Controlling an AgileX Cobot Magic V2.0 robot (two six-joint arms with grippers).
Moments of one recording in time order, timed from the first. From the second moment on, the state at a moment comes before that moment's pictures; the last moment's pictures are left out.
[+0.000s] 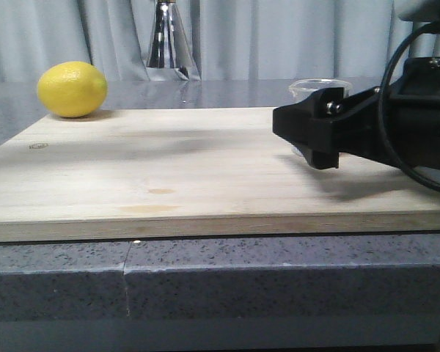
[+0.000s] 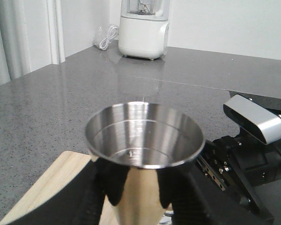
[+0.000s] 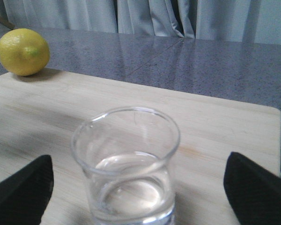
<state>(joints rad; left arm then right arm) -0.26 1.61 -1.05 -1.75 1.16 2.02 0.46 1.55 -0.34 -0.02 -1.06 0.01</state>
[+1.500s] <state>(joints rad) -0.26 1.61 -1.05 -1.75 1.16 2.02 0.46 1.26 -0.72 -0.06 -0.25 0.00</state>
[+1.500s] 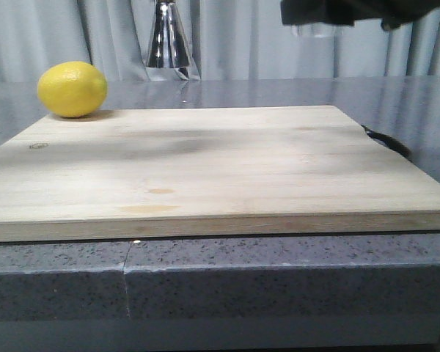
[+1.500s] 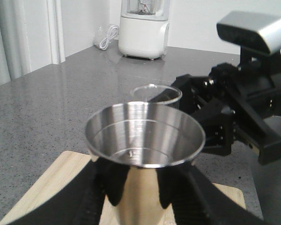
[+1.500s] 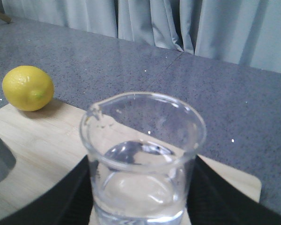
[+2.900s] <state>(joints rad) -0.26 1.61 -1.05 -1.75 1.16 2.02 0.72 1.55 -1.74 -0.26 0.98 -0.57</state>
